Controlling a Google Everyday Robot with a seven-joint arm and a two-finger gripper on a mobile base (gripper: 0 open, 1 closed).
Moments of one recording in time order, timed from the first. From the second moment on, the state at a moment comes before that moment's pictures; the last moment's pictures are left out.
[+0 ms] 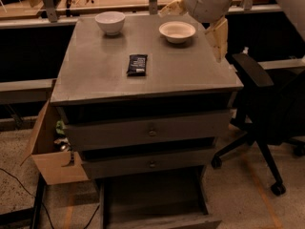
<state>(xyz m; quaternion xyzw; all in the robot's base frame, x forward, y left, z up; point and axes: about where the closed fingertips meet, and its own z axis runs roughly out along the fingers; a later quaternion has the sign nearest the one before) 0.626 -0.105 0.985 -0.91 0.35 -0.16 0.14</state>
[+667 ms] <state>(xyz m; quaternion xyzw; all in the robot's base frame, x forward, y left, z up) 0.659 -0.042 0.963 -0.97 0.16 -0.11 0.16</state>
